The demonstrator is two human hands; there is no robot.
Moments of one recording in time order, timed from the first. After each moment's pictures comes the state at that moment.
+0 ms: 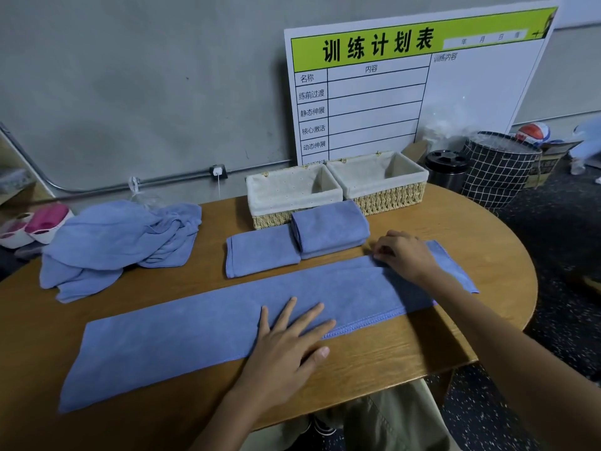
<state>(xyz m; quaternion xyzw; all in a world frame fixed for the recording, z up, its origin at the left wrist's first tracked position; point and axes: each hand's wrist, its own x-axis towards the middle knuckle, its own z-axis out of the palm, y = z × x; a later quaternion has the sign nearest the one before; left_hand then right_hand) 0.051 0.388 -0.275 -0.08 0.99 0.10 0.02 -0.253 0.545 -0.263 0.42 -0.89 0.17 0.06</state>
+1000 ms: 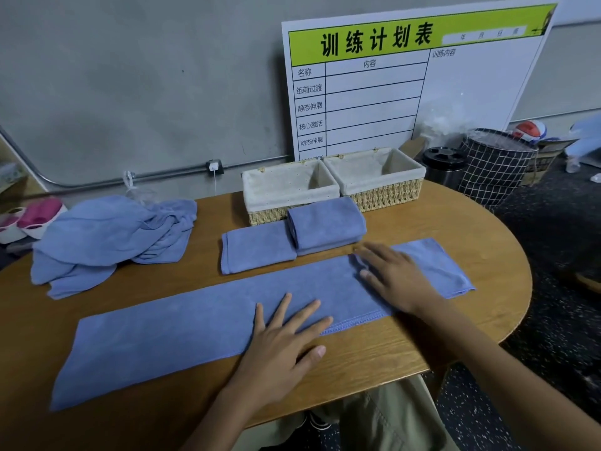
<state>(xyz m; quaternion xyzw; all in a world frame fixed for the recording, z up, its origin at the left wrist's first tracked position) 0.051 0.387 -0.278 -0.06 0.99 0.08 0.02 -0.203 0.560 -0.282 0.47 -0.87 0.15 0.06</state>
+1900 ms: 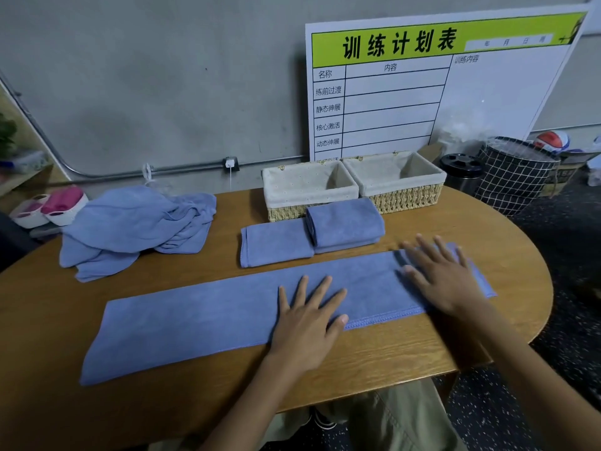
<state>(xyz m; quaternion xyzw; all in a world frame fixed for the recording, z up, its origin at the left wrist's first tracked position) 0.016 0.396 -0.268 -0.14 0.99 0.09 0.01 -0.216 0.595 -0.269 0.34 -0.94 0.06 0.02</state>
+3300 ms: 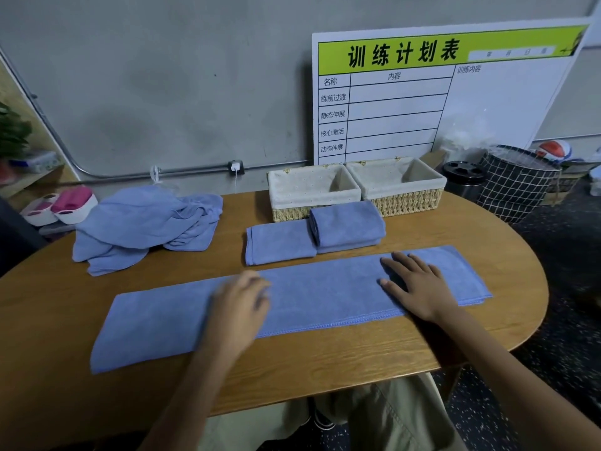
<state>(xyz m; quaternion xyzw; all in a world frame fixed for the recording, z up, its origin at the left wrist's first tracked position) 0.080 0.312 -0.262 -0.21 0.95 0.10 -0.21 -0.190 0.575 -0.278 0.39 -0.91 0.11 -0.01</state>
